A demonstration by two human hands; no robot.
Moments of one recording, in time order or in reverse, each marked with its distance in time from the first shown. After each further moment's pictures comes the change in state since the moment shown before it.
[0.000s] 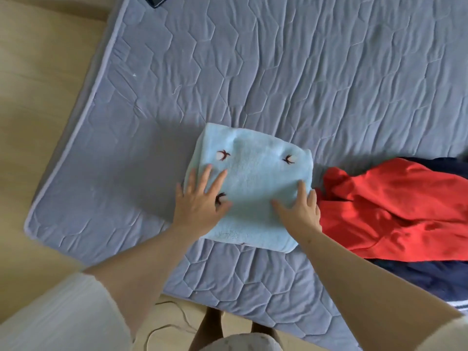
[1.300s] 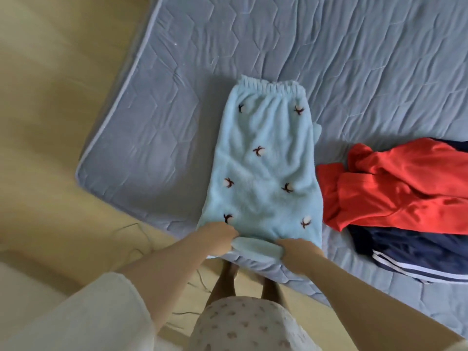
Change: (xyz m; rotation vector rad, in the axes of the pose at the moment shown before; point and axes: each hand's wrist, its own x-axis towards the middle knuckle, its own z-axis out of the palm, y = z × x) left_hand -0.111 -0.003 0.035 -0.025 -0.696 0.246; right_hand -0.099 0.054 0.050 -0.858 -0.590 -0.354
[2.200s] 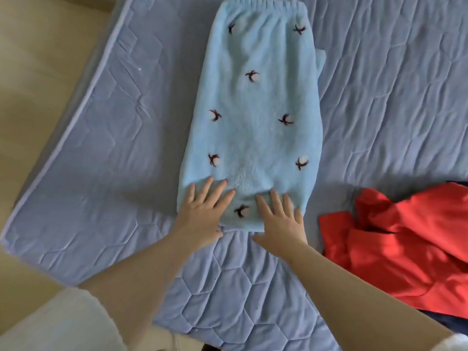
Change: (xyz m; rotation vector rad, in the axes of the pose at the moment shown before) left_hand 0.112 -0.071 -0.092 0.337 0.553 -0.161; right_hand 0.130 0.013 -0.107 0.057 0.430 0.029
